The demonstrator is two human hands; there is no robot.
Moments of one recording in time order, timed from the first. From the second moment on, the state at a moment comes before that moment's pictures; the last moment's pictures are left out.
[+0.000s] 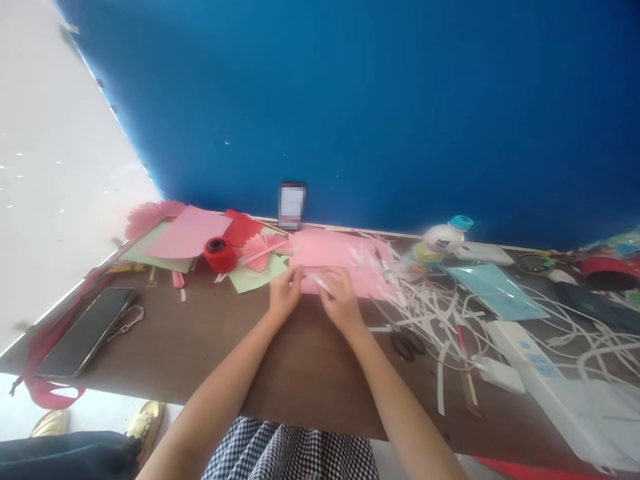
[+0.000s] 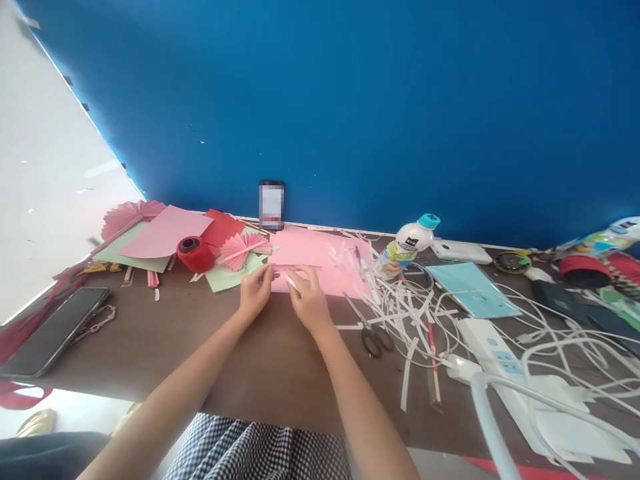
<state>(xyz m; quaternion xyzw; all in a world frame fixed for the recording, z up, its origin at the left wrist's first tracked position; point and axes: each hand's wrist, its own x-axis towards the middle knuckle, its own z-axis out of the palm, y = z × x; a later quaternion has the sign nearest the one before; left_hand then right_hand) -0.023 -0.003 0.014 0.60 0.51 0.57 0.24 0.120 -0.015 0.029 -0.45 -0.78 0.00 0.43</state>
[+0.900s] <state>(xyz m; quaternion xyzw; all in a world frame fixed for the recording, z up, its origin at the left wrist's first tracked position) -0.037 0.012 0.016 0.52 0.50 0.63 0.29 0.154 -0.006 0.035 -0.46 -0.84 -0.14 0.26</state>
